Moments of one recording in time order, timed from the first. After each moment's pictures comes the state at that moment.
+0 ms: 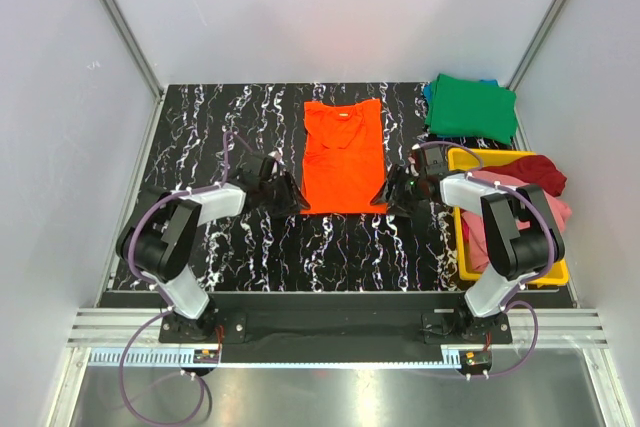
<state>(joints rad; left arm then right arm) -0.42 1.68 0.81 -0.05 0.33 -0.76 0.26 1.68 0.85 -0.18 -0.40 0.67</state>
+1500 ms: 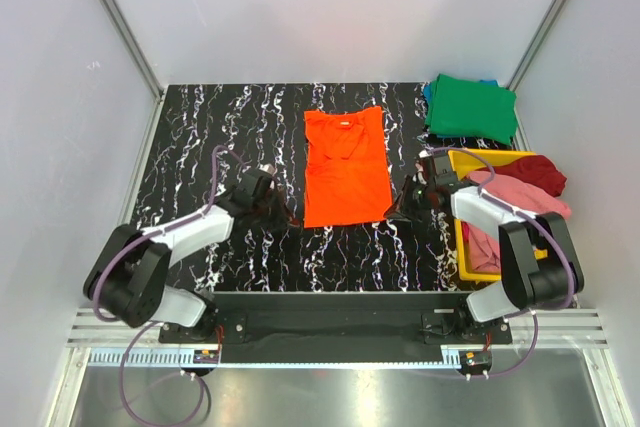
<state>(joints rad) -0.50 1.42 0.67 -0.14 0.21 -0.82 0.25 1.52 0.76 -0.25 -0.38 0.65</state>
